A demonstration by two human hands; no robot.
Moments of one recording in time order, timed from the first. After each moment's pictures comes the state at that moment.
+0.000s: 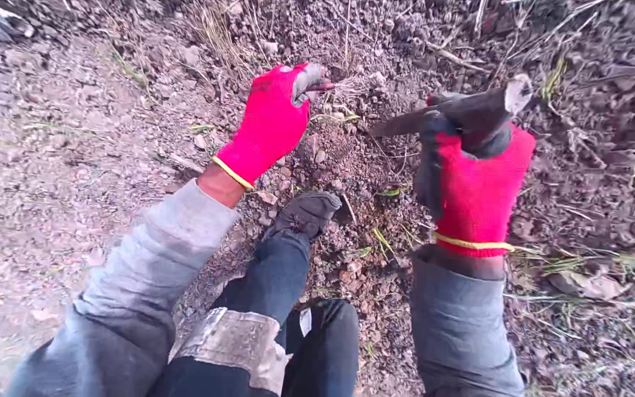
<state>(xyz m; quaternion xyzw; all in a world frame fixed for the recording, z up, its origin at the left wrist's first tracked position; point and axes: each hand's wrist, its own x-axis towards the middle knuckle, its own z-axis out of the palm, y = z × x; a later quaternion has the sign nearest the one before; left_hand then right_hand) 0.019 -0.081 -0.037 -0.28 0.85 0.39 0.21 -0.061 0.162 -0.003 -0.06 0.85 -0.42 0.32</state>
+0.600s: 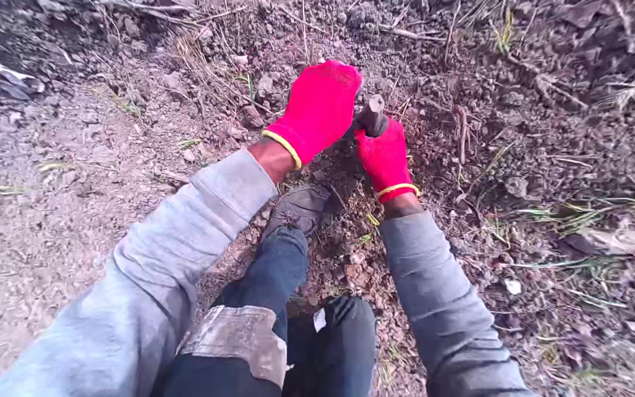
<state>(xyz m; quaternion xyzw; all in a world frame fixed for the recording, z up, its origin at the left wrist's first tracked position) -0.037 0.013 -0.043 -0.07 0.92 0.22 0.32 -0.021 0.176 -0.074 -0.01 0.87 -0.35 0.35</state>
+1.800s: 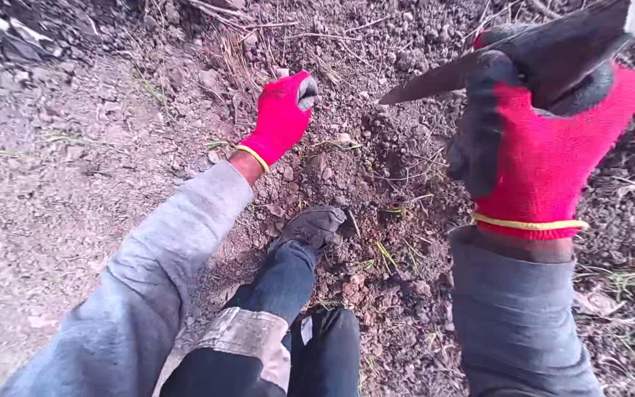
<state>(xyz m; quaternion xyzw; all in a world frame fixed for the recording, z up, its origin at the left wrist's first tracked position) 0.010 -0.112 -0.090 -0.29 0.87 0.34 0.19 -0.117 0.138 0.010 -0.09 0.81 -0.50 0.31</state>
